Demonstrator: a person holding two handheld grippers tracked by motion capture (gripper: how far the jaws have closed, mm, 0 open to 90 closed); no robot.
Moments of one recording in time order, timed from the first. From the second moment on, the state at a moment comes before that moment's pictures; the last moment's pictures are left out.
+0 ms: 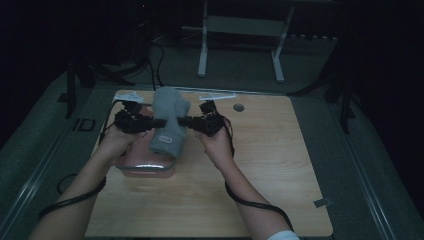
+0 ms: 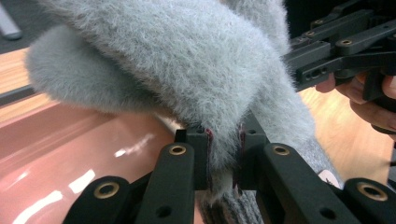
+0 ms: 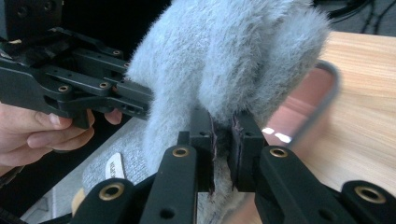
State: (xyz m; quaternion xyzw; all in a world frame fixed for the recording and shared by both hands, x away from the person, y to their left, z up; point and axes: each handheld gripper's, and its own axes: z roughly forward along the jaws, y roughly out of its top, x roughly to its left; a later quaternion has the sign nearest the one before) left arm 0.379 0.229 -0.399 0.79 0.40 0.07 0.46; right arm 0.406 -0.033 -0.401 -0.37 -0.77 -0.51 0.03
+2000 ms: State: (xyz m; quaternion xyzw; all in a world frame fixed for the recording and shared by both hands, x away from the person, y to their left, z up) left arm 0.399 0.235 -0.476 0.79 0.50 0.21 0.29; right arm 0.430 -0.016 -0.459 -0.29 -0.86 -0.43 -0.04
